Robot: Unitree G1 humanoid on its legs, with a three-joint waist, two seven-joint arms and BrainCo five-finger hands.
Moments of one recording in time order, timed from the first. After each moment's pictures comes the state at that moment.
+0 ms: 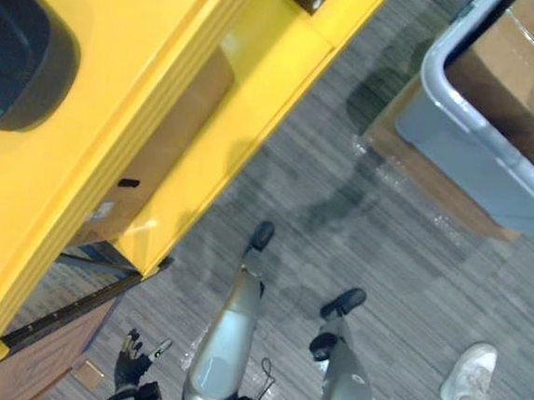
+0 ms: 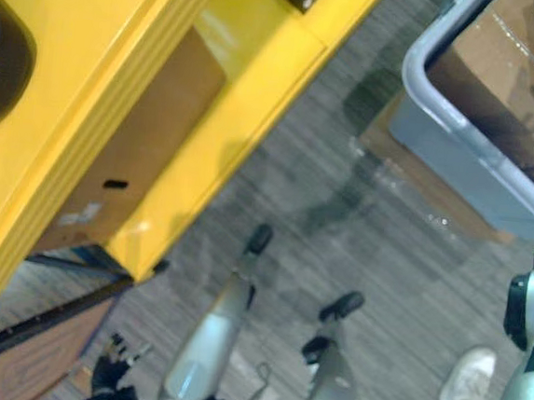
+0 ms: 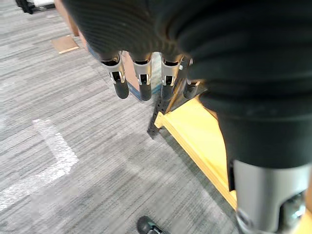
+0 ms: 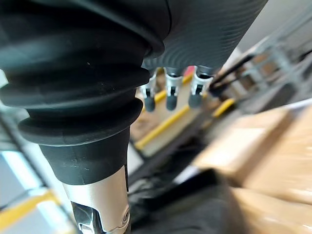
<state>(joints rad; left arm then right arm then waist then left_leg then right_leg) 0.17 0.14 0.05 0.93 -0.39 -0.48 0.14 -1.33 -0.94 0.27 1.15 0.31 0.17 -0.74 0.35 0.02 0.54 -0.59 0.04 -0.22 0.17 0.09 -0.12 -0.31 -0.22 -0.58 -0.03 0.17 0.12</state>
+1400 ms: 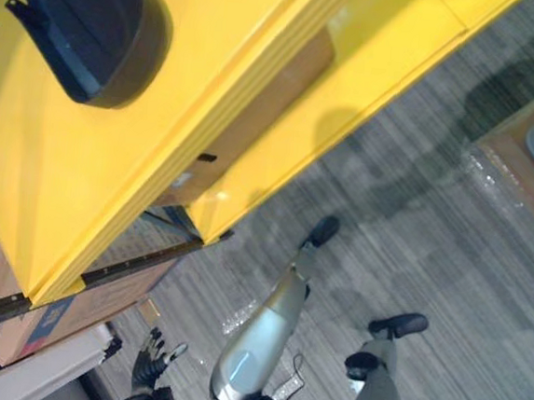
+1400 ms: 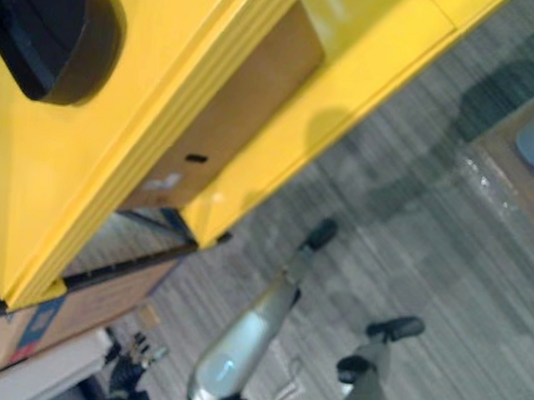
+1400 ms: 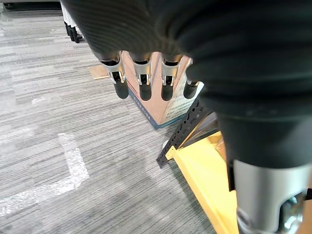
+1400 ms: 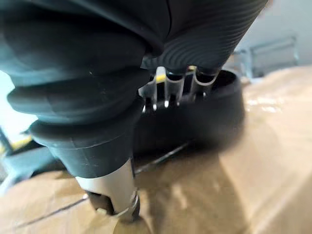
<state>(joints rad) 0.17 0.11 -0.02 0.96 -0.49 -0.56 -0.01 -1.59 -1.09 0.41 1.23 -0.02 0.67 -0.56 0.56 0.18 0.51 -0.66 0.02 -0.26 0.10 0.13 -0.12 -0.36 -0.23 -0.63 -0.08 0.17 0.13</state>
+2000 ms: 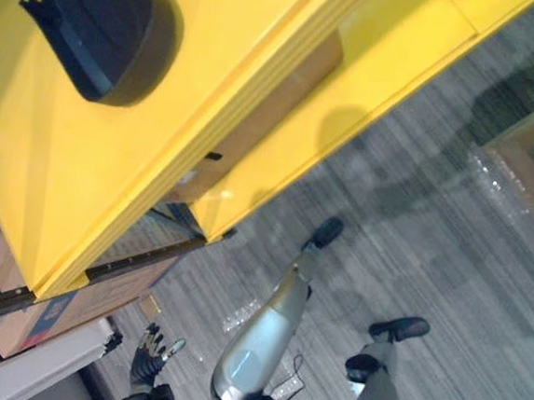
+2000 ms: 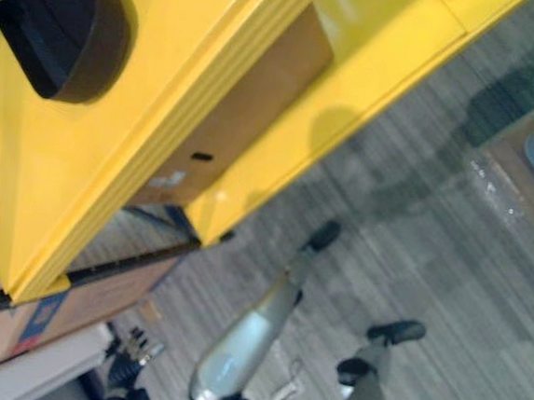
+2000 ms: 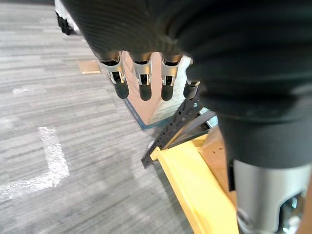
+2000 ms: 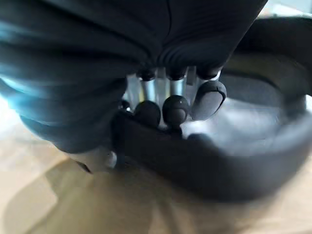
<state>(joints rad) 0.16 0.10 -0.01 0.95 -0.49 -0.65 0.00 -1.39 -1.10 0.40 1.24 -0.38 0.57 -0.28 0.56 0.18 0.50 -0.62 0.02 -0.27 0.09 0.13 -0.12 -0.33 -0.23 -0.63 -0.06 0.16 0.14</state>
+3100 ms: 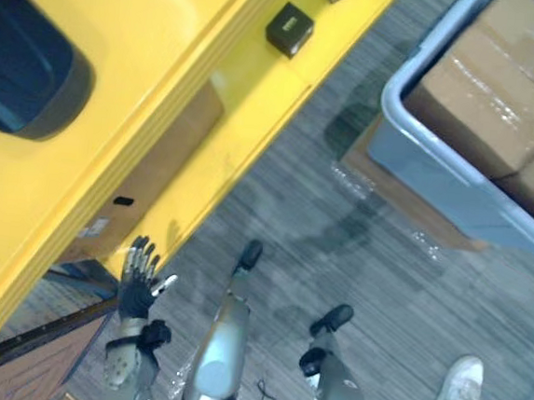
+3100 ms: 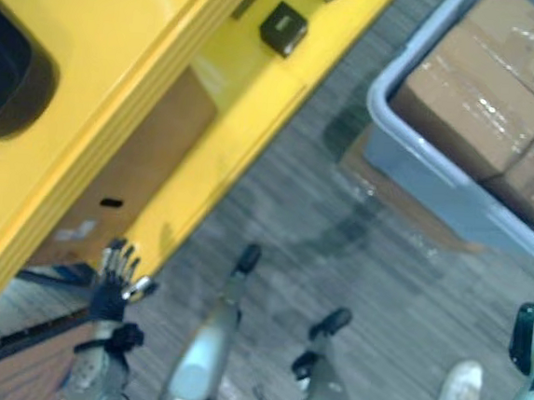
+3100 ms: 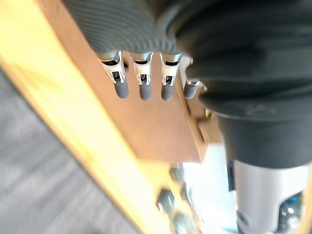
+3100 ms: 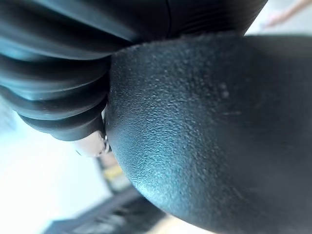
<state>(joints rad) 0.16 0.19 -0.07 0.25 -0.56 -0.59 -0.06 -1.04 -0.94 0.09 0.98 0.07 -0.01 -0.75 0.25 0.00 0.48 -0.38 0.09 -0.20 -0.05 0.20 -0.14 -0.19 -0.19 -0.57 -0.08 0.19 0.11</state>
